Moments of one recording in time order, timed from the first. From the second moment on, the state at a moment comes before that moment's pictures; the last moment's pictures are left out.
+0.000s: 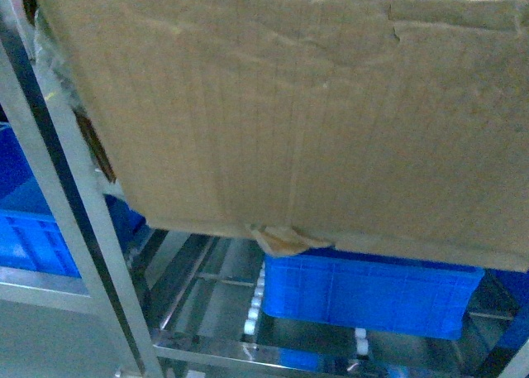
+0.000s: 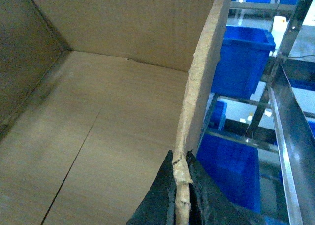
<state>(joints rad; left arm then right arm) -0.41 1.32 0.88 0.26 -0.26 0.01 0.02 1.25 0.77 0.27 -0.27 0.01</state>
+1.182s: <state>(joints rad) -0.33 1.79 1.33 0.13 -0.20 -0.13 0.02 1.70 1.17 0.24 -0.18 0.03</state>
